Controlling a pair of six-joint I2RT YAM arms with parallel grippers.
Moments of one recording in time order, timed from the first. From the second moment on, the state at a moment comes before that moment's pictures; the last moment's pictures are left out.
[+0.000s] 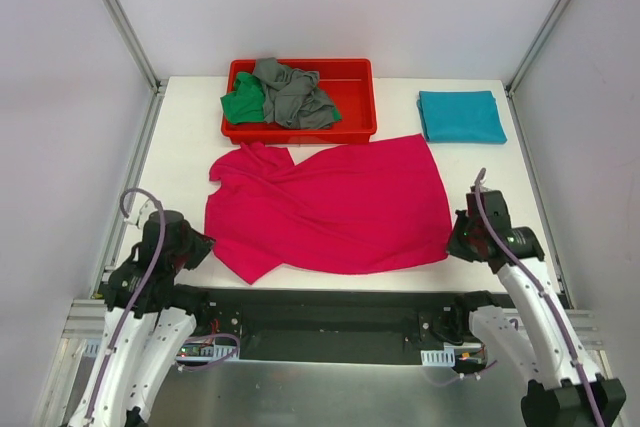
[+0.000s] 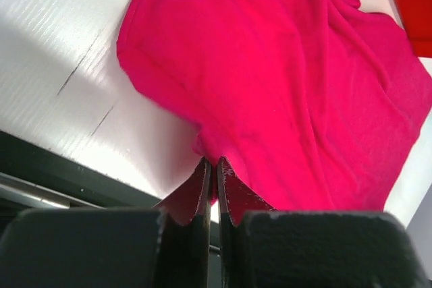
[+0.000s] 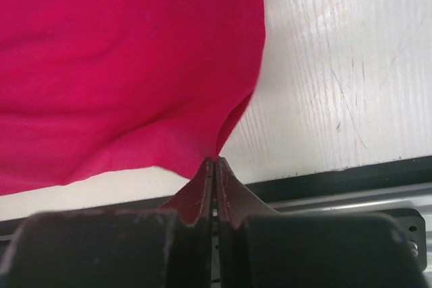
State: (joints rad) left arm -0.21 0.39 0.63 -1.05 -0.13 -1.02; right arm 0.19 0.77 0.65 -0.98 0.06 0.48
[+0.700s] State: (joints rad) left arm -0.21 0.06 0.86 -1.32 -0.03 -1.06; right arm 0.19 0.43 0.83 -1.39 0.00 0.48
